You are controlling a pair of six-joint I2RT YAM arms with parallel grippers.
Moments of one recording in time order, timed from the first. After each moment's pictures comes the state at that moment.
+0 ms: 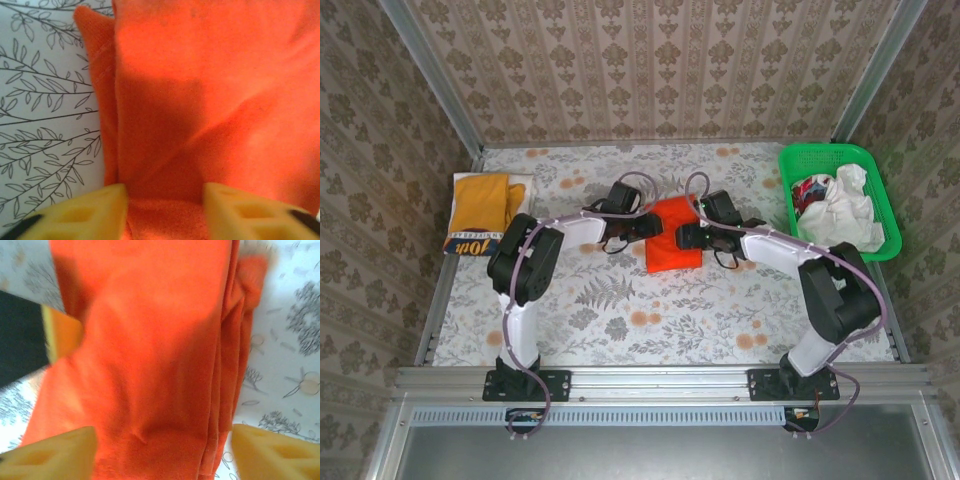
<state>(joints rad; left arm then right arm) -0.60 2.02 1.25 -0.12 0.30 -0.64 0.42 1.64 0.97 -0.21 -0.06 0.36</state>
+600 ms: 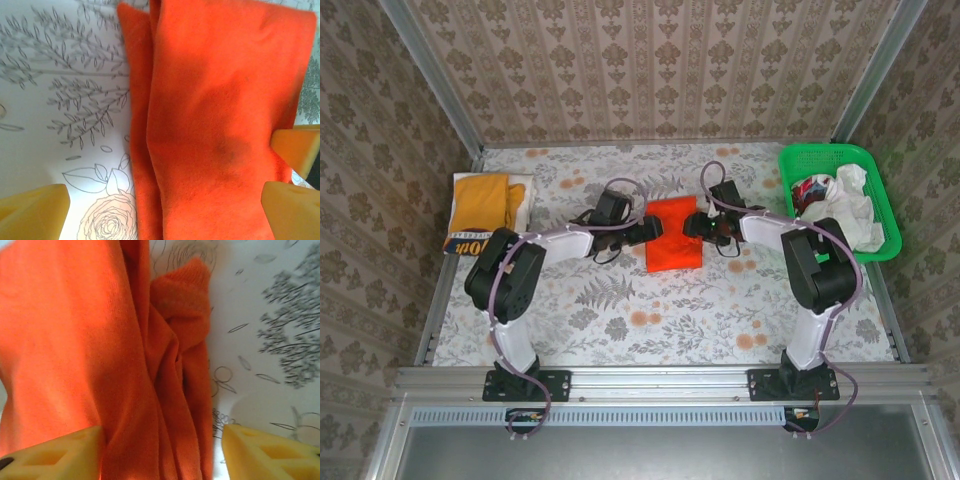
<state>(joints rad) -0.61 1.85 1.05 -0.02 0.25 -0.72 0.30 1.88 1.10 -0.22 -0.24 0.54</state>
